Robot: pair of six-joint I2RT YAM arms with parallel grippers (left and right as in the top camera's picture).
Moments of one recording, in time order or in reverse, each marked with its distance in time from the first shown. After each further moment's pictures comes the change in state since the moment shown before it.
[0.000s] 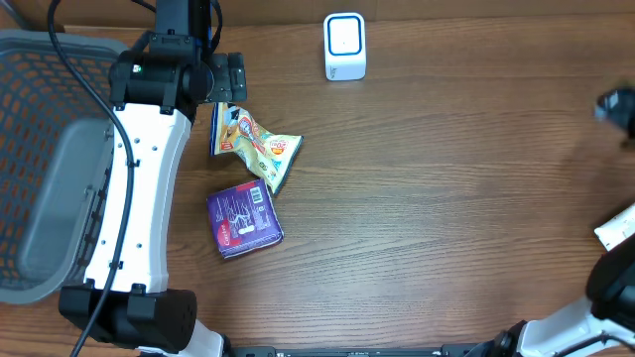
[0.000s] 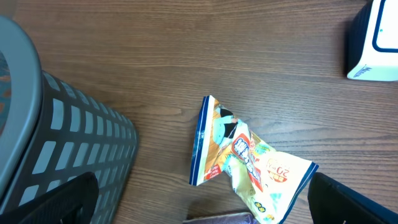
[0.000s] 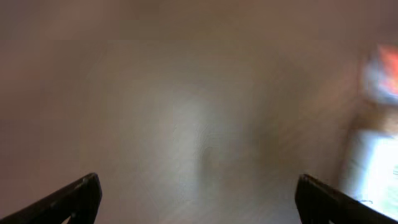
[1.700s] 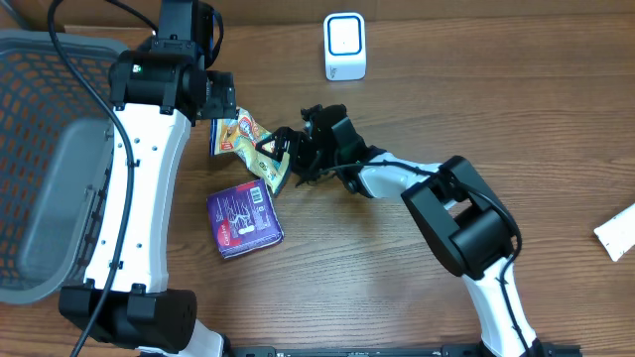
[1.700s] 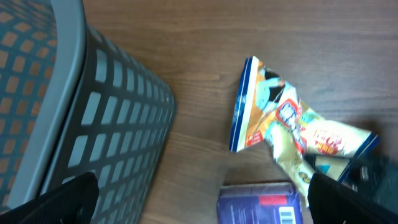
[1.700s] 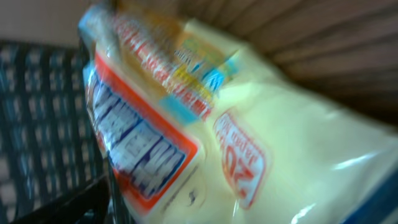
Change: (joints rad) left arm 0.000 0.000 0.000 -0.154 -0.125 0.000; right arm 1.084 0.511 -0.277 1.166 -0.498 0.855
